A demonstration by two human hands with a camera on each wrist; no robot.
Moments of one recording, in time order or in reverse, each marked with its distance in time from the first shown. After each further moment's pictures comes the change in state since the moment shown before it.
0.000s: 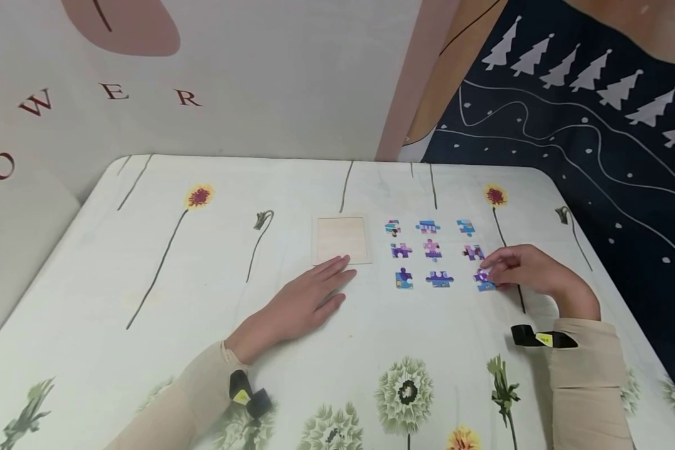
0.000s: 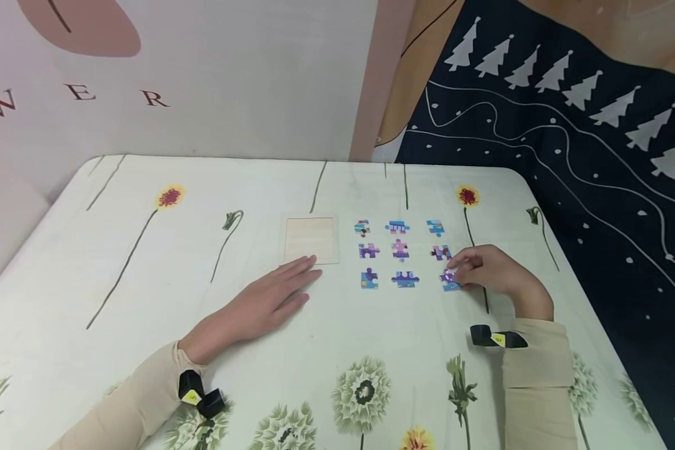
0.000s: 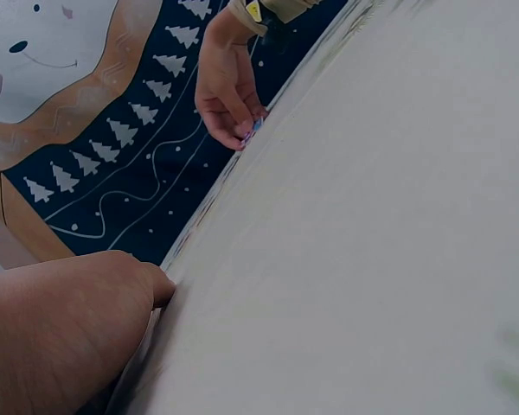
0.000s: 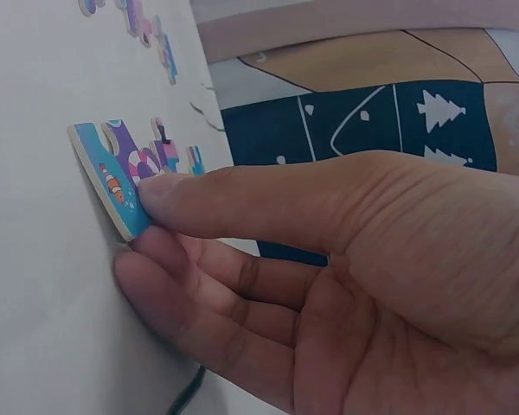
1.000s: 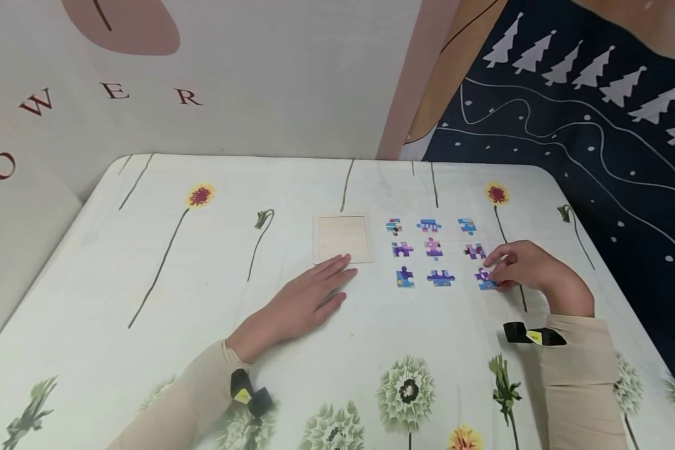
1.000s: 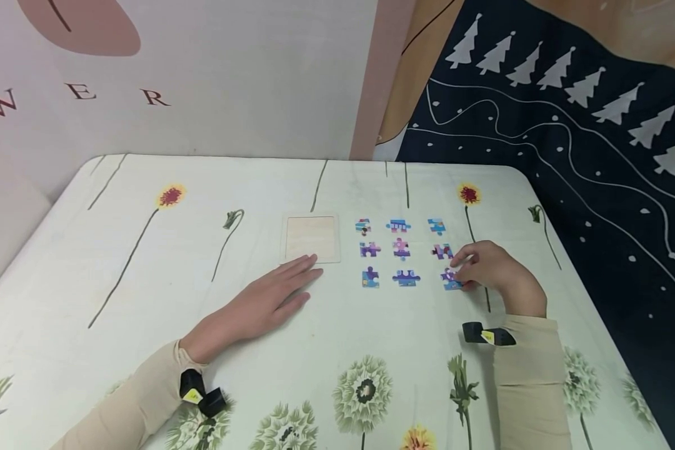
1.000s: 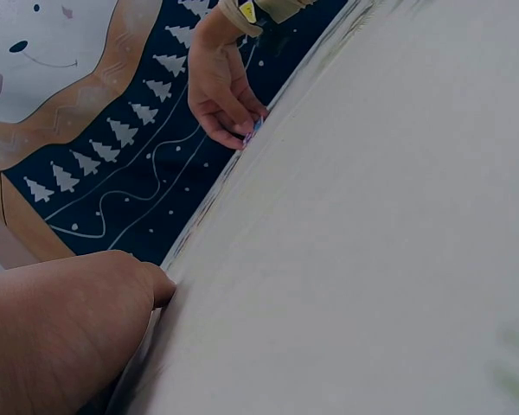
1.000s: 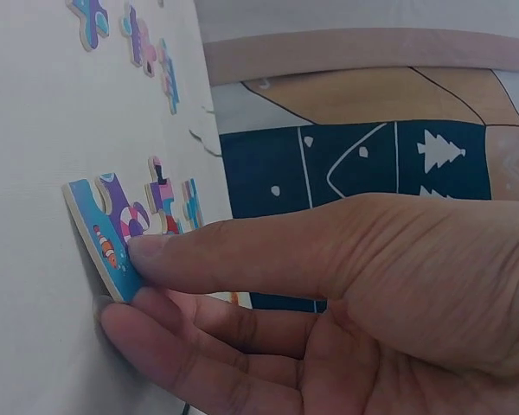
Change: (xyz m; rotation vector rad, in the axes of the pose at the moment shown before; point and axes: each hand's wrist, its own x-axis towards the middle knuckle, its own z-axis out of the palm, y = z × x) left_hand -0.001 0.003 -0.002 0.000 0.013 0.016; right_hand 0.004 -0.020 0.004 -0.064 0.036 0.208
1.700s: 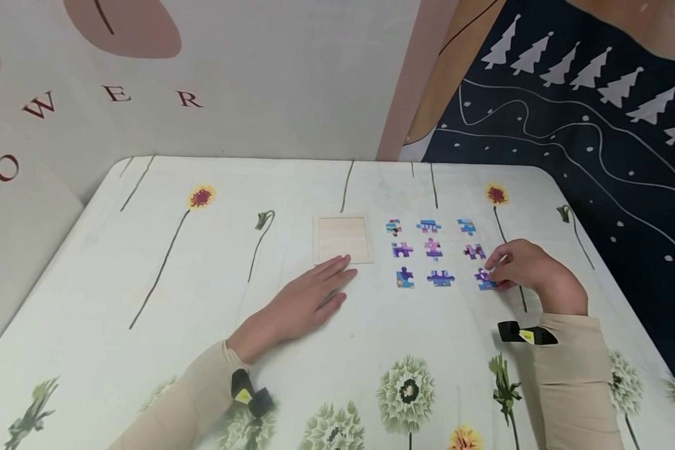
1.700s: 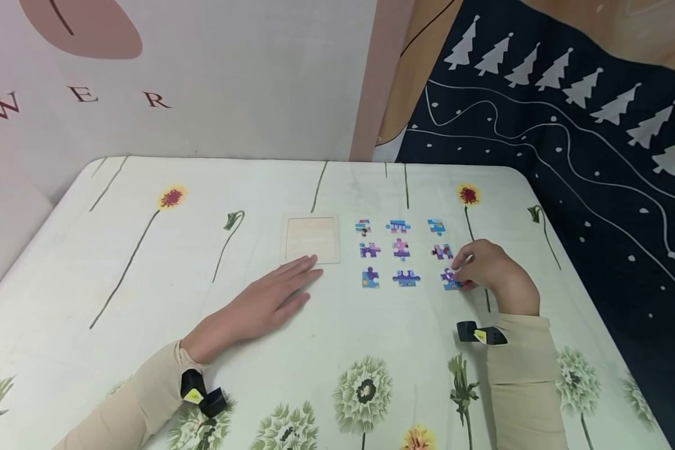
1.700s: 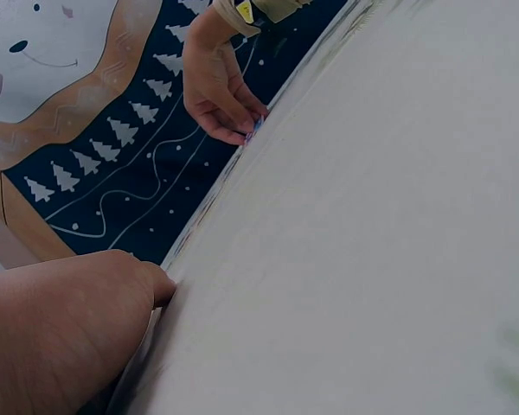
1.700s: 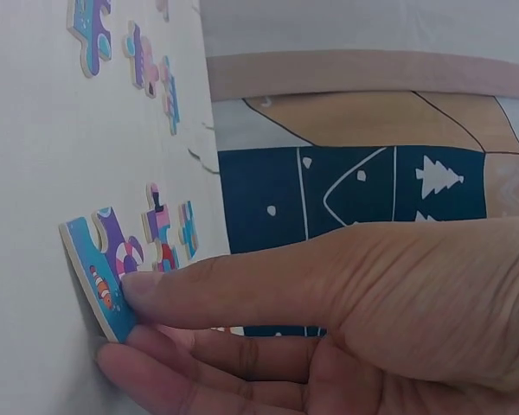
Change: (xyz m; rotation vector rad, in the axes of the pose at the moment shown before) left_hand 0.001 -0.002 0.002 0.003 -0.006 -0.008; right_hand -0.002 -0.009 0.004 -0.053 0.049 0.085
